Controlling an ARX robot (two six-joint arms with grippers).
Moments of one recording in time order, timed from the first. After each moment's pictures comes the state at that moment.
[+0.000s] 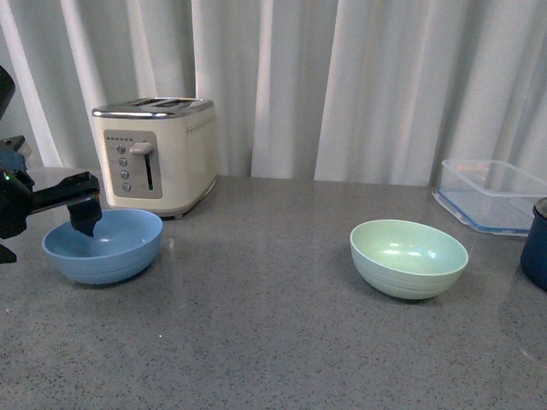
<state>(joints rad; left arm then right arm) 0.05 1.99 1.44 -0.24 -0.04 -0.35 0.00 0.00 0.01 0.00 0.00 0.00</state>
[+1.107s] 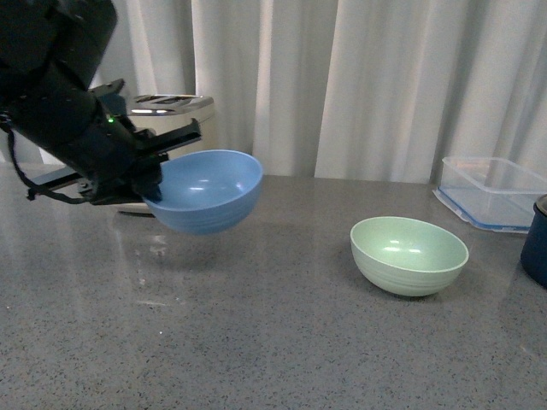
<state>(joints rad) -0.19 1.92 1.50 -0.24 0.00 -0.40 0.00 0.00 0.01 0.00 0.00 0.00</state>
